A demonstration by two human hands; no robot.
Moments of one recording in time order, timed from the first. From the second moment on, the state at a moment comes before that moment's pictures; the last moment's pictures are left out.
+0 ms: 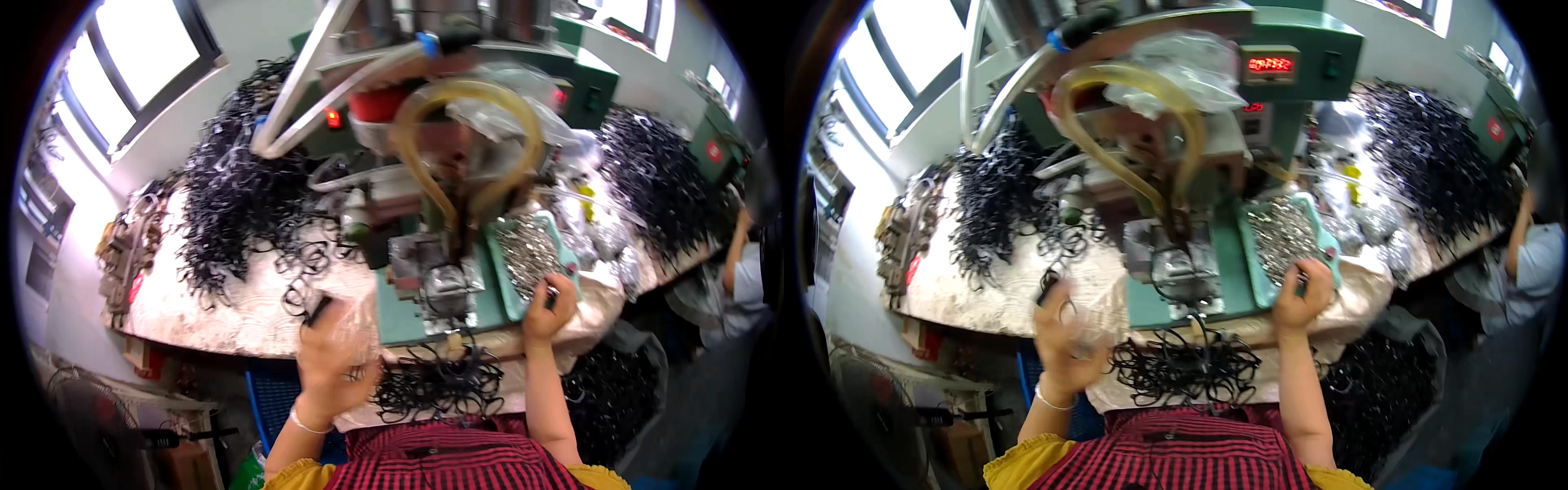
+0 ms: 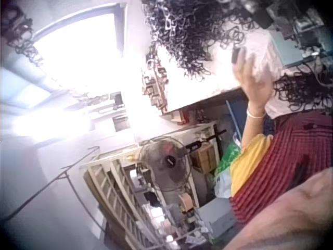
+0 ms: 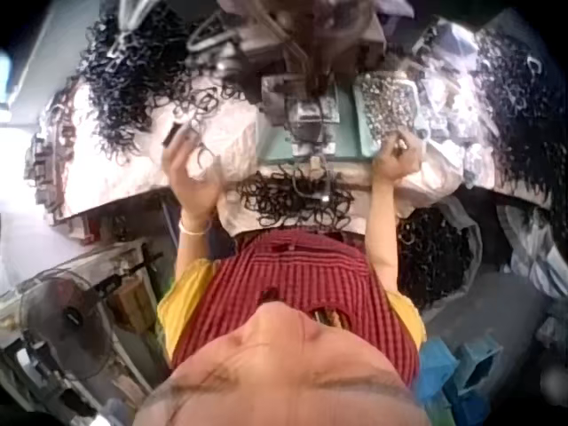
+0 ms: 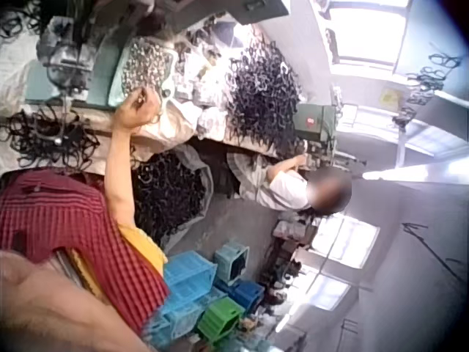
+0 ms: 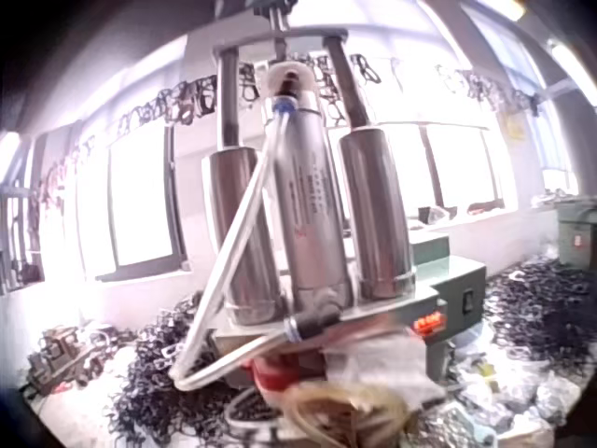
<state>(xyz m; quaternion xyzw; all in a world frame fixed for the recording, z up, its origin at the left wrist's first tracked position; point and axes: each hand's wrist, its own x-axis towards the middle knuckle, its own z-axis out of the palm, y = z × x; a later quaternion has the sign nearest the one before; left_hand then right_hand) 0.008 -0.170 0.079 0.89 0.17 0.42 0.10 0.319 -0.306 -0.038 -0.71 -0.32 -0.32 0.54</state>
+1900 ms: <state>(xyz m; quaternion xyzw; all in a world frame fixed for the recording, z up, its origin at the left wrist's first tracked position) 0.113 -0.207 0.104 0.28 0.18 0.04 0.94 0.332 -0.375 0.049 -0.45 -0.22 0.43 0.75</state>
